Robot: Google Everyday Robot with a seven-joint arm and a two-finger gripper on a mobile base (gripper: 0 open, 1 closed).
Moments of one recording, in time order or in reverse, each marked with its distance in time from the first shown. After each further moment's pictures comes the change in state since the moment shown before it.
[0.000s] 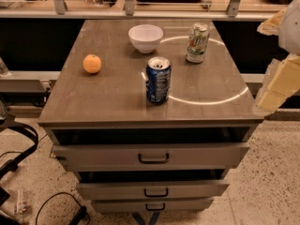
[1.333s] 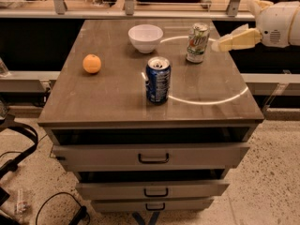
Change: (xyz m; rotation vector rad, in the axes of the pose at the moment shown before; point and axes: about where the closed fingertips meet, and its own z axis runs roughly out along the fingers) arm -0.031 -0.191 0.082 0.257 -0.859 0.302
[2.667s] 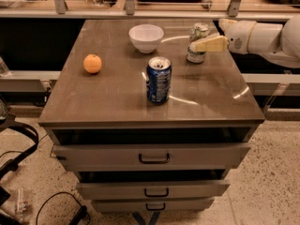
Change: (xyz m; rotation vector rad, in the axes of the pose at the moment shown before) arm 0.063 -0.035 0.100 -0.045 -0.080 0.213
